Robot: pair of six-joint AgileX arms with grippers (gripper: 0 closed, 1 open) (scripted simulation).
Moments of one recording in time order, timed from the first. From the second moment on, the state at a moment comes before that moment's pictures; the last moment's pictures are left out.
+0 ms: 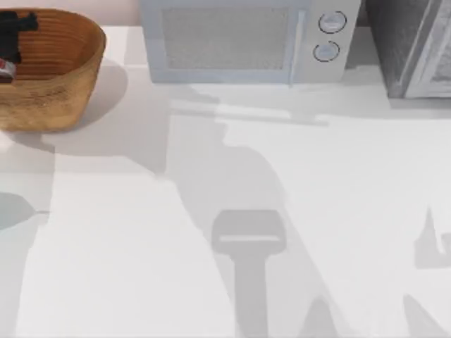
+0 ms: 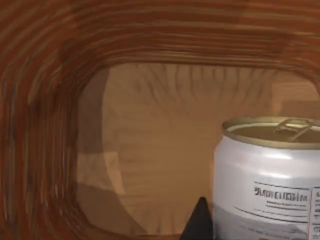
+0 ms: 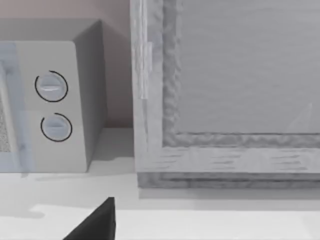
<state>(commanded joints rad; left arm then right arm) 0.12 2.17 1.92 -0.92 0.20 0.05 0.00 0.00 0.00 0.00 0.00 0.00</state>
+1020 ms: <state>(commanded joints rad) 0.03 0.29 0.28 -0.09 0.01 0.01 0.00 0.00 0.00 0.00 0.00 0.00</state>
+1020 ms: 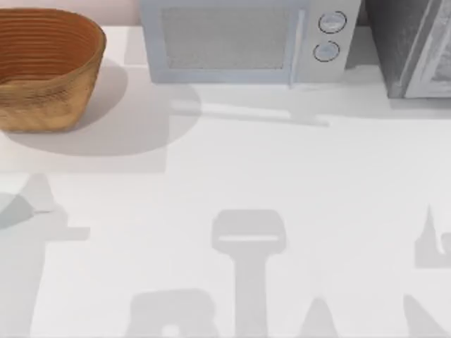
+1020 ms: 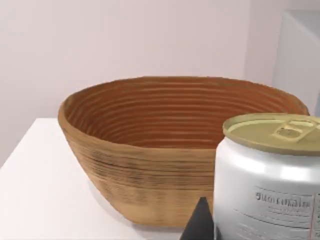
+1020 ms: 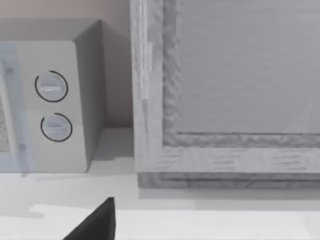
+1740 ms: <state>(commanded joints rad) 0.00 0.00 0.00 0.00 0.00 0.00 0.00 0.00 0.00 0.00 0.00 0.00</state>
